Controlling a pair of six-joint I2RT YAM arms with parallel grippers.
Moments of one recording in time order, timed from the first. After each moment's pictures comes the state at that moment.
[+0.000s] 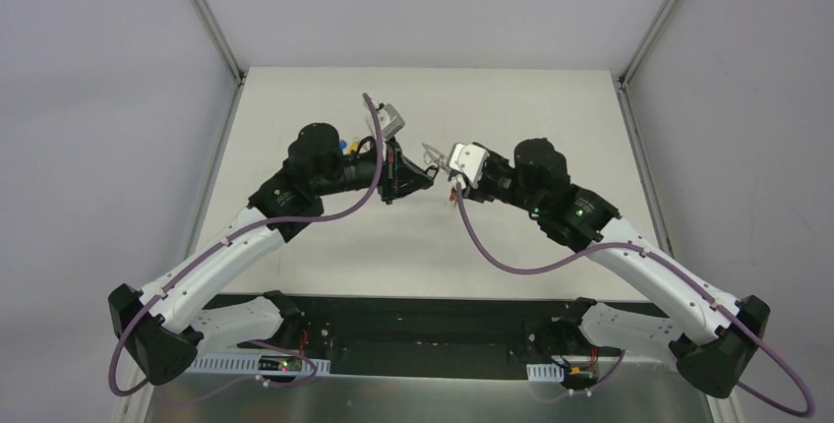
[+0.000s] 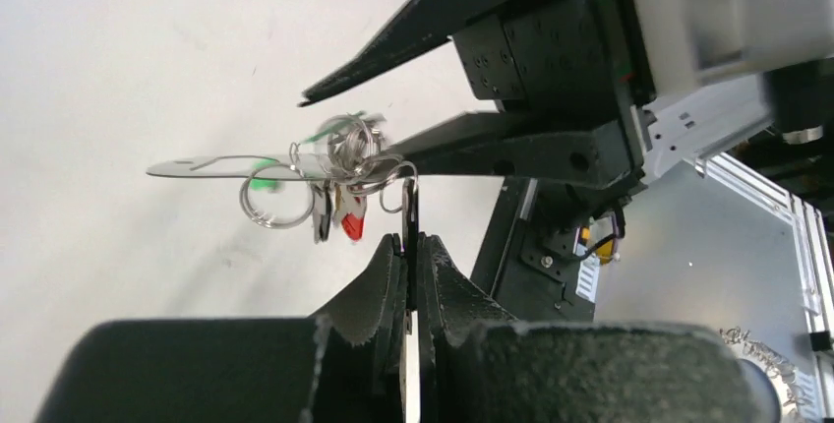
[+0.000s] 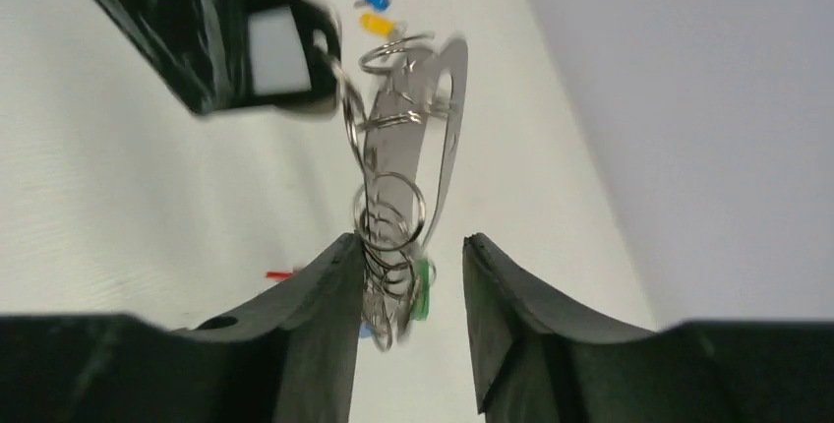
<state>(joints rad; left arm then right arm) -0.71 1.05 0.99 0.01 0.52 -0.28 0.81 1.05 1.06 -0.31 -0.17 -0.68</state>
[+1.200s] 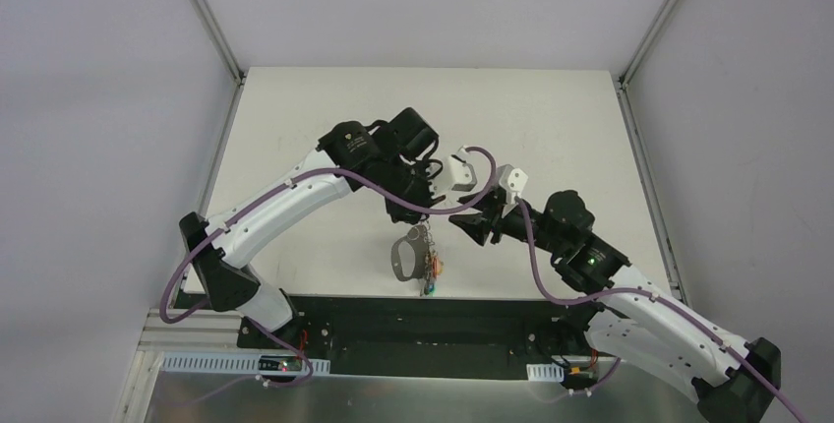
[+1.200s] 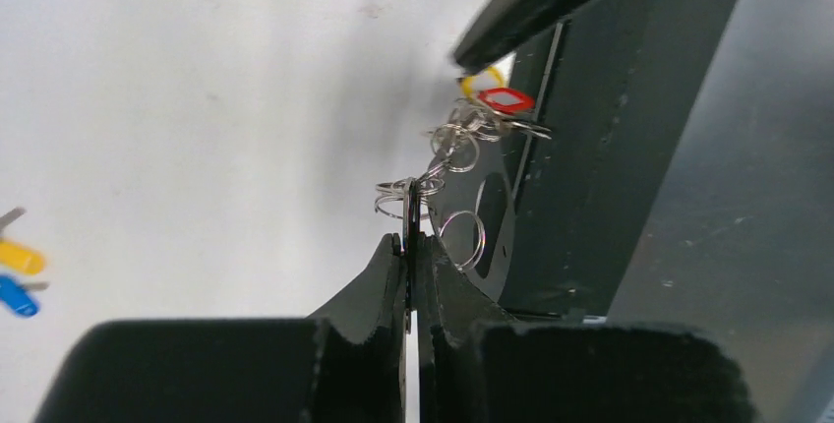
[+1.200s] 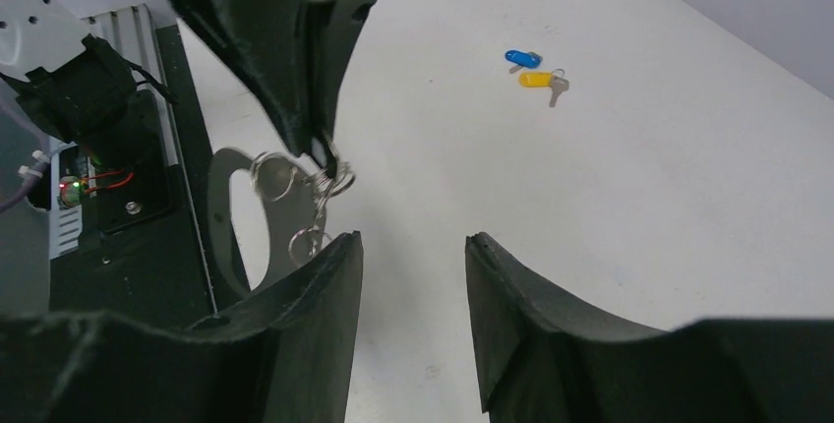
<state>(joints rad) -0.93 1.55 1.69 -1.23 0.31 0.37 0.79 0.74 0.58 0.05 -0.32 -0.04</state>
